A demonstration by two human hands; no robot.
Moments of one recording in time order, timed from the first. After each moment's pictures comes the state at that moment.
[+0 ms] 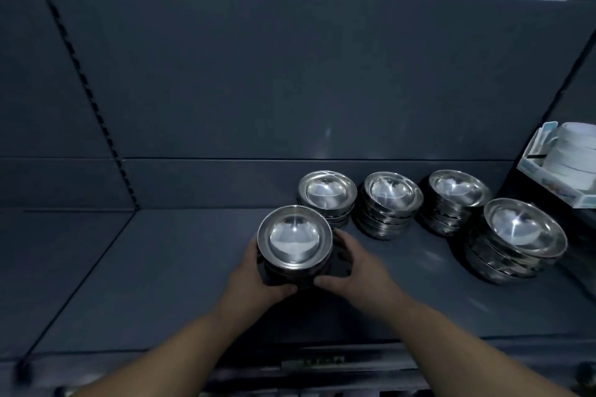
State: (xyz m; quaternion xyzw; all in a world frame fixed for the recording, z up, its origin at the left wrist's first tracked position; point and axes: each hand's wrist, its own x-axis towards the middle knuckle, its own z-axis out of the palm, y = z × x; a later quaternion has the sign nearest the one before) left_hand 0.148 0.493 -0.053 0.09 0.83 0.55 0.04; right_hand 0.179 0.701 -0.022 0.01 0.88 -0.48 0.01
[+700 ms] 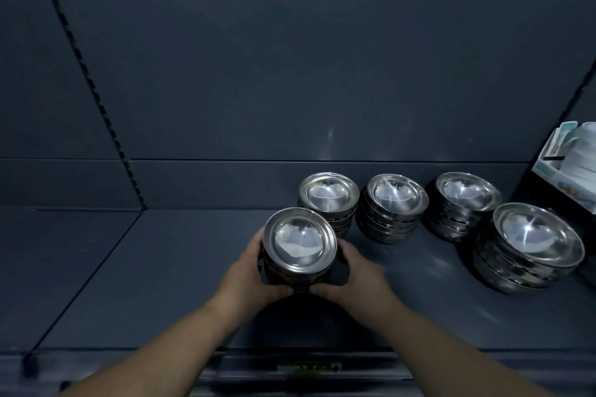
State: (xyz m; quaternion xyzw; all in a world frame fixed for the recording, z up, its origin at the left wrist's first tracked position) left_hand 0.143 0.494 -0.040 0.09 0.85 0.52 0.05; right_hand 0.174 0.707 -0.036 -0.03 0.89 -0.45 -0.04
